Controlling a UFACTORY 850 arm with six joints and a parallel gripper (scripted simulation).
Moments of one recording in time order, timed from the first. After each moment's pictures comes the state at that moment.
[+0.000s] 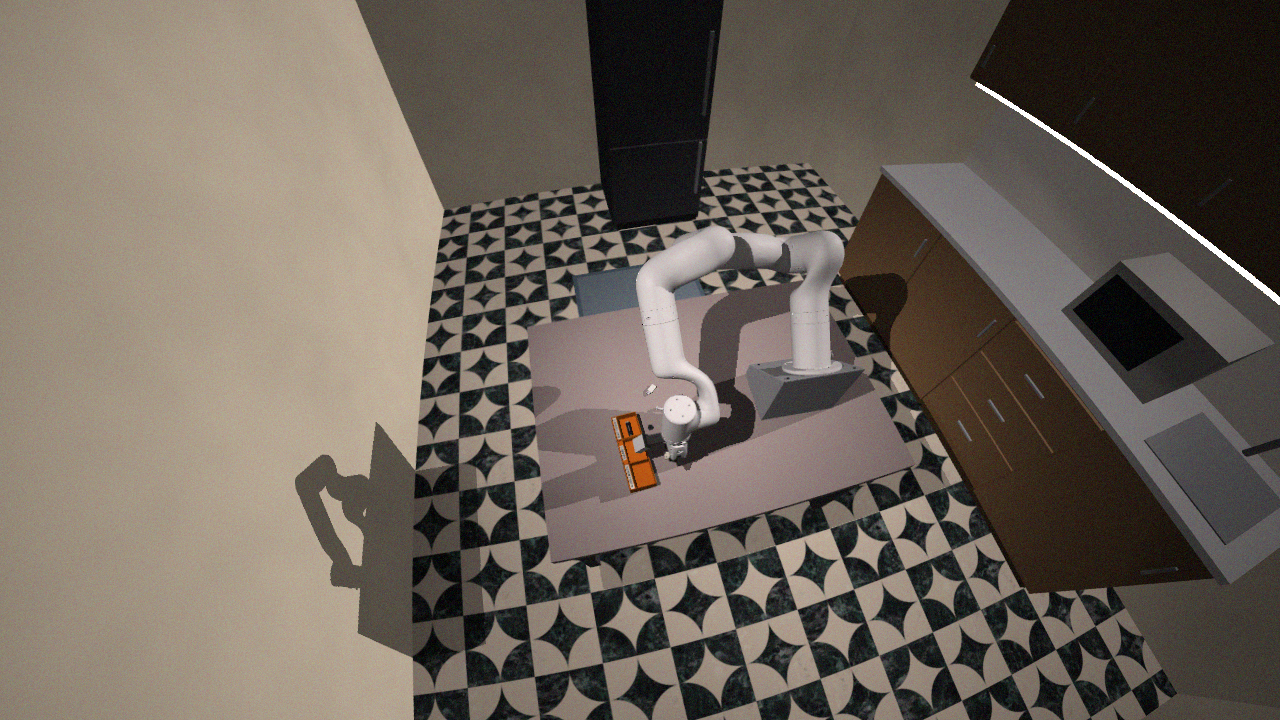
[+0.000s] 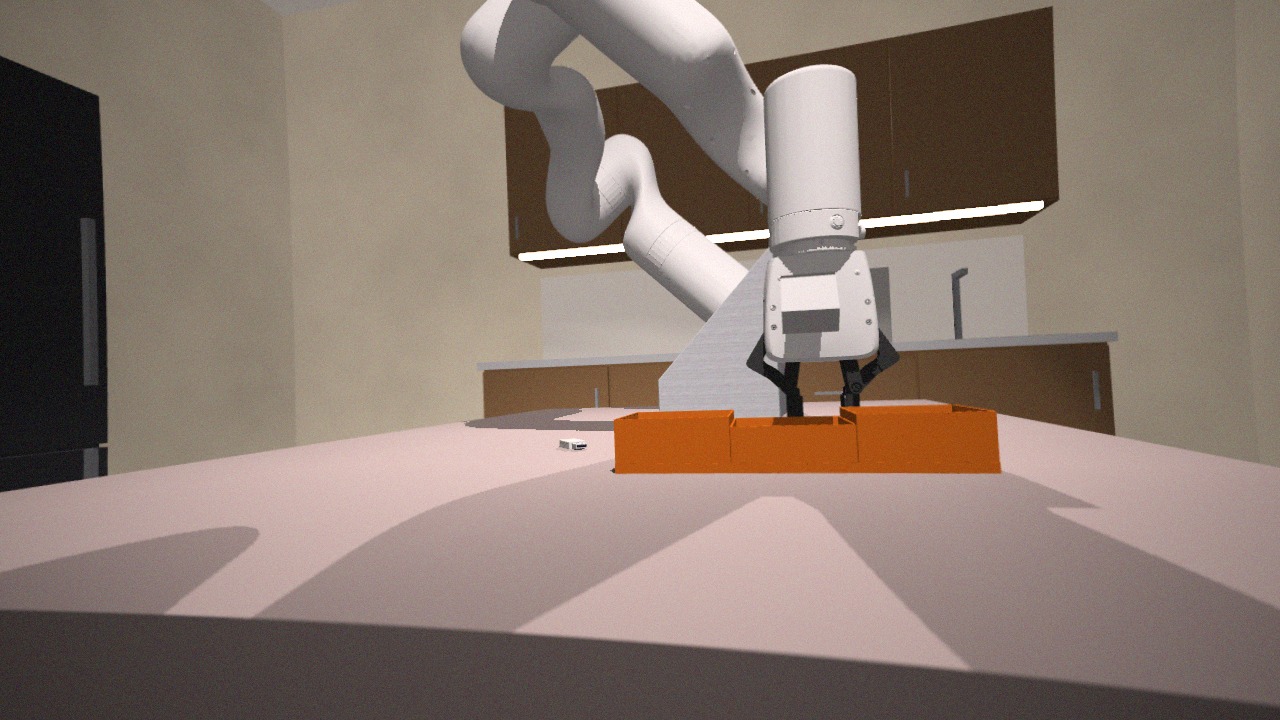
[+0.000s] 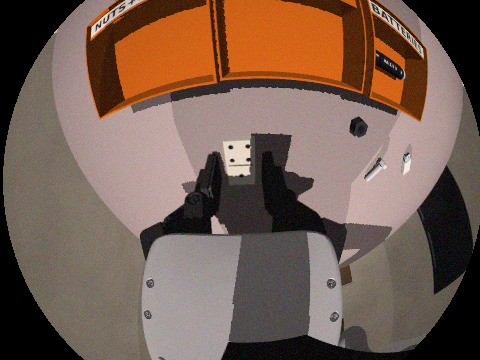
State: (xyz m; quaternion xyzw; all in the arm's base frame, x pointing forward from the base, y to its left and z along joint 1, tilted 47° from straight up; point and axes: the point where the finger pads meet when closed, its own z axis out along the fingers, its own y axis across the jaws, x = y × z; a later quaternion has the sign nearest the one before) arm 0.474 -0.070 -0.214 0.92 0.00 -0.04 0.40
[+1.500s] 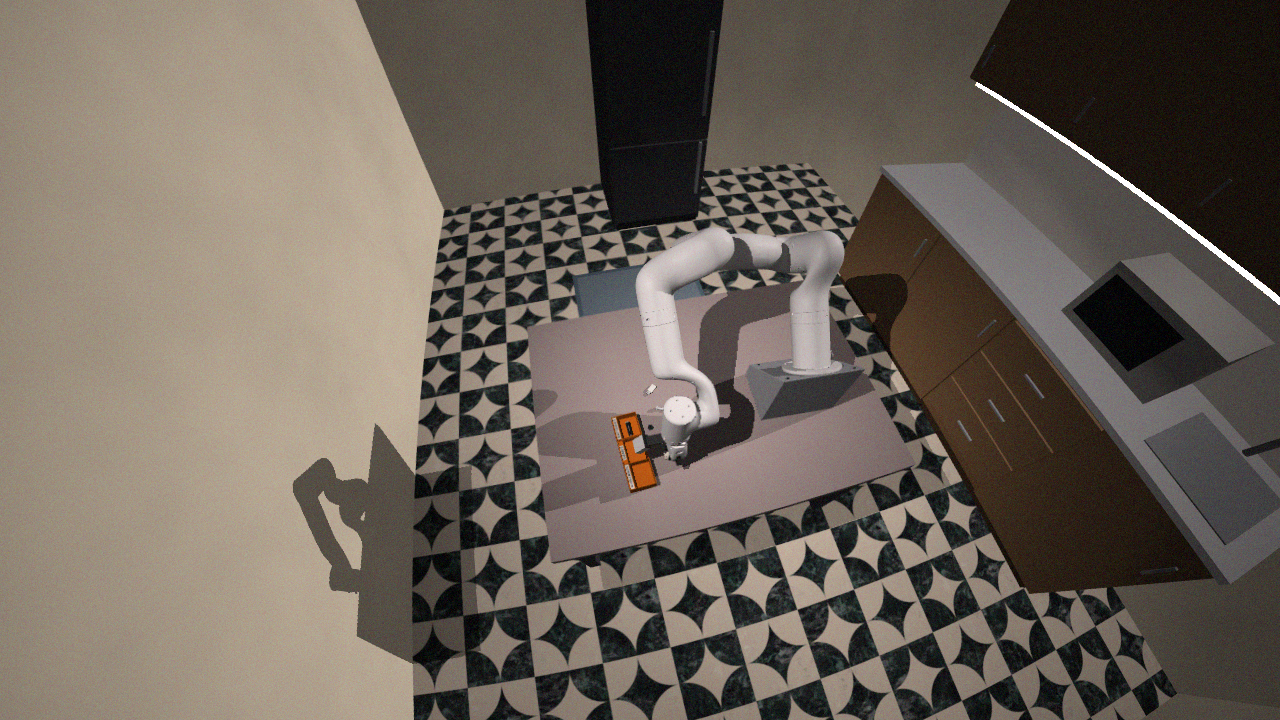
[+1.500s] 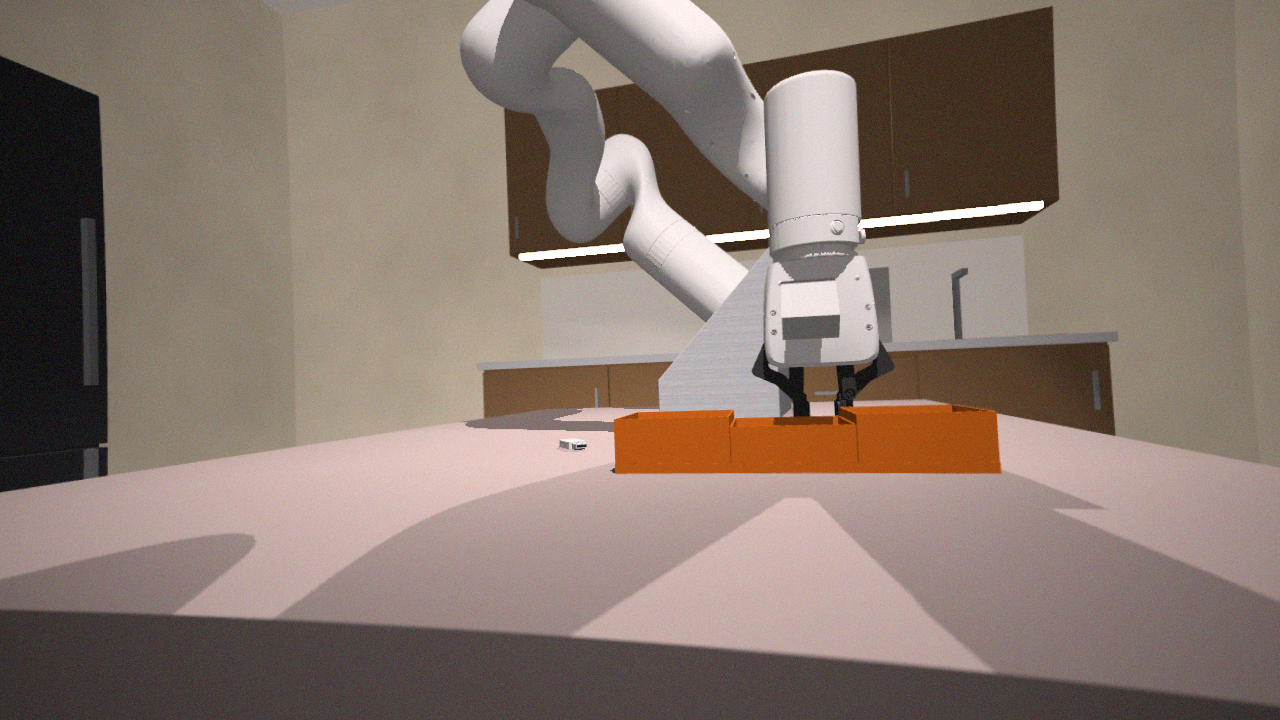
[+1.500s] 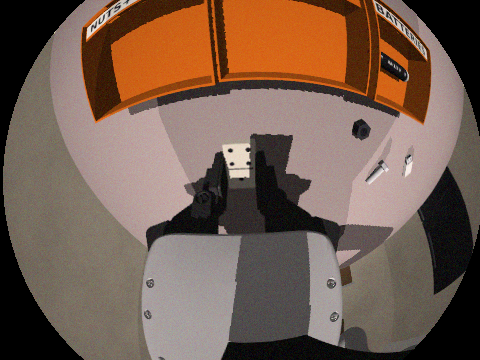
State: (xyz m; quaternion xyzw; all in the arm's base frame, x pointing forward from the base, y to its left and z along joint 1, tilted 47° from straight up) arm 0.473 -0.073 -0.217 0.92 0.00 -0.04 0.40
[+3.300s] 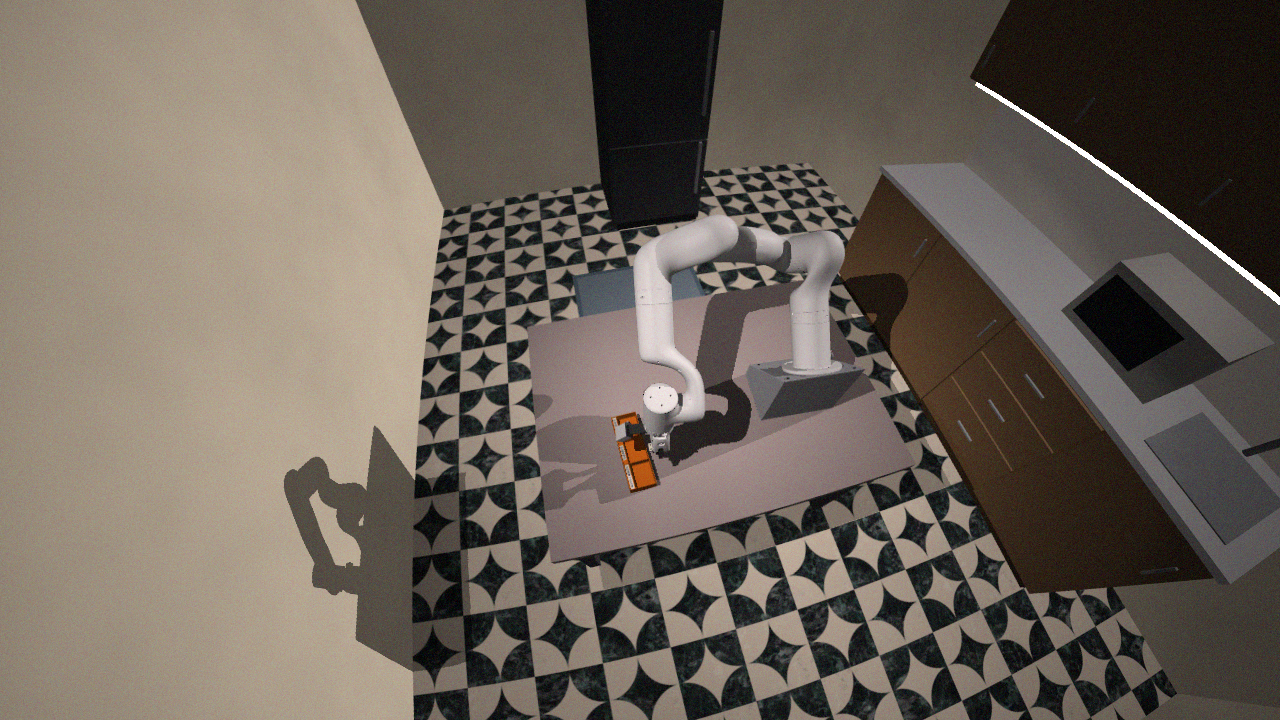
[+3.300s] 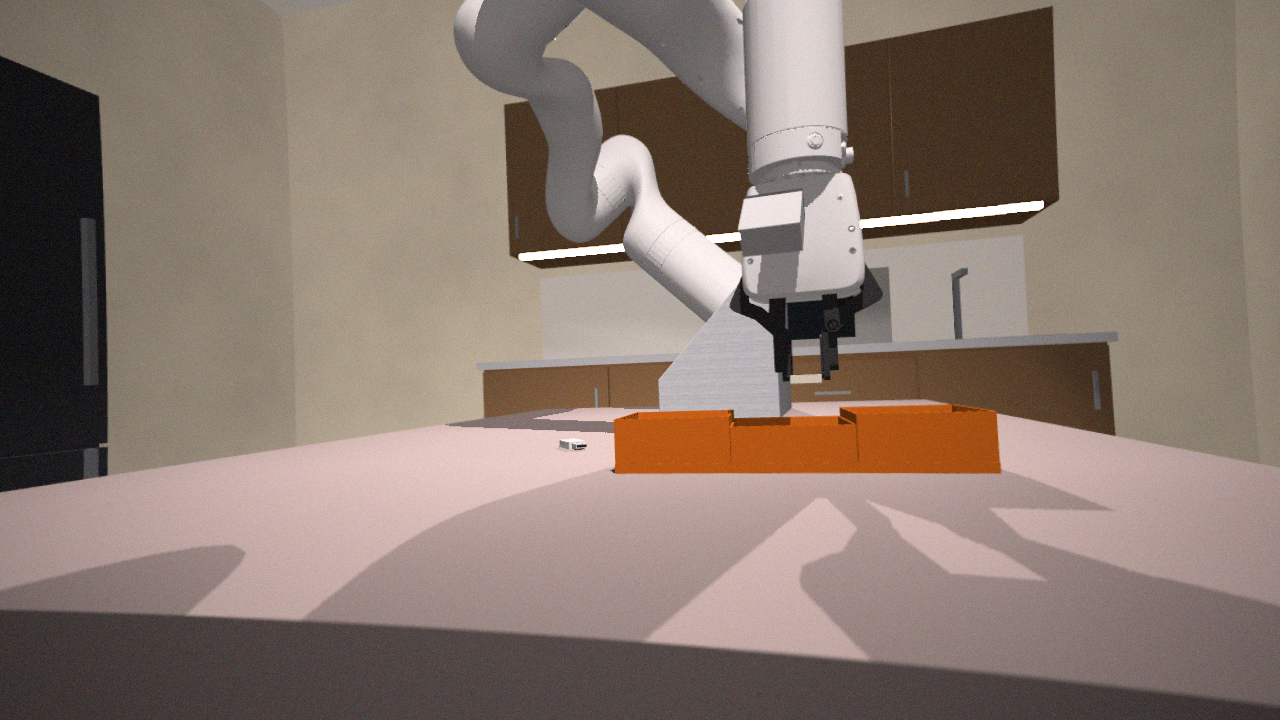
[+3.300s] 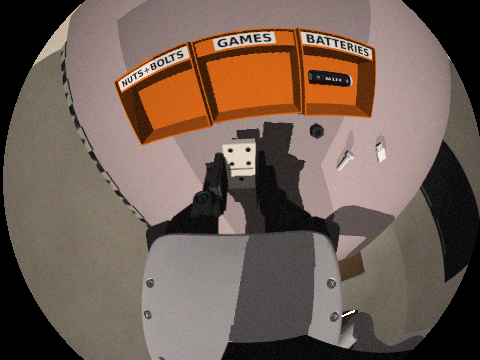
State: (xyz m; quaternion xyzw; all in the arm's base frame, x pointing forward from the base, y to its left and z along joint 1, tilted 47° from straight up) arm 0.526 -0.042 -0.168 0.92 -0.05 -0.02 0.40
